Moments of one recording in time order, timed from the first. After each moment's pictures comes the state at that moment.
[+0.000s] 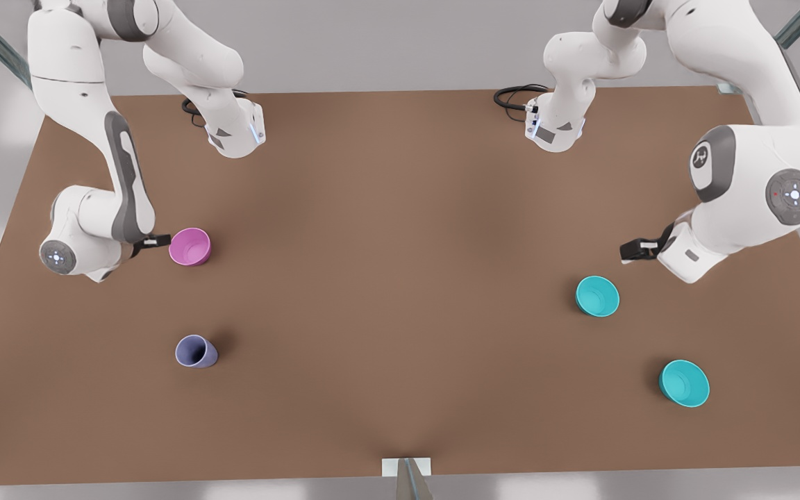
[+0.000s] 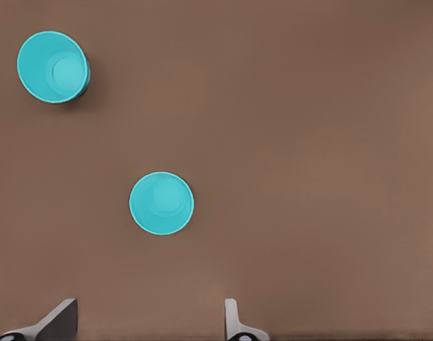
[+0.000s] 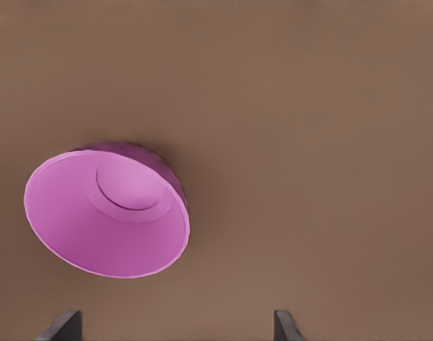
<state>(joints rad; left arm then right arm) -0.10 0.23 0.04 -1.43 -0.04 1.53 -0.05 -0.22 0.26 -0.02 -2.13 -0.10 1.90 -0.22</state>
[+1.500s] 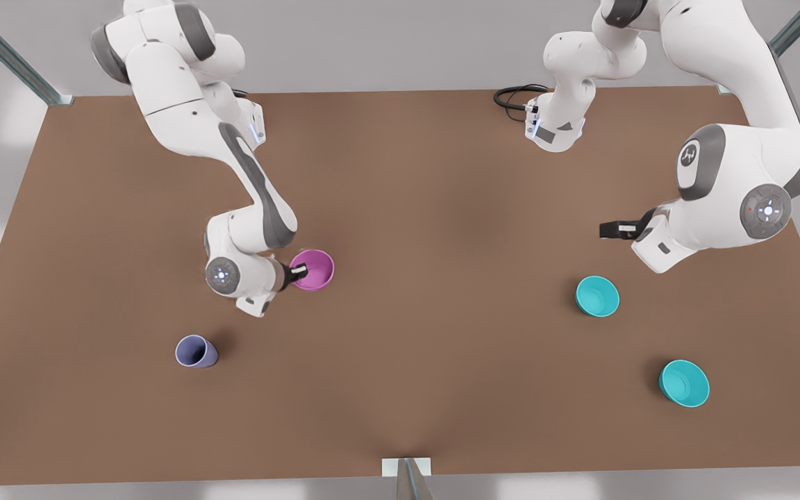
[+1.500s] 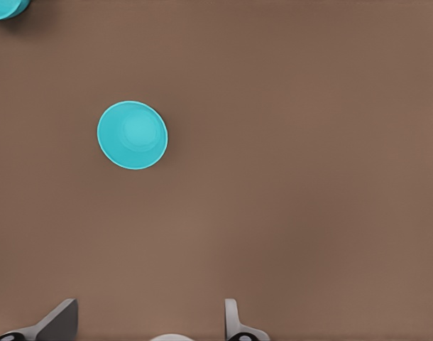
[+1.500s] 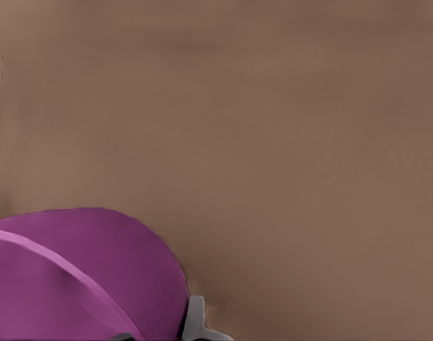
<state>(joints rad) -0.11 0.24 0.03 -1.42 -0.08 1.33 -0.06 0.33 0.53 0.08 -1.71 0.31 2.05 -0.10</state>
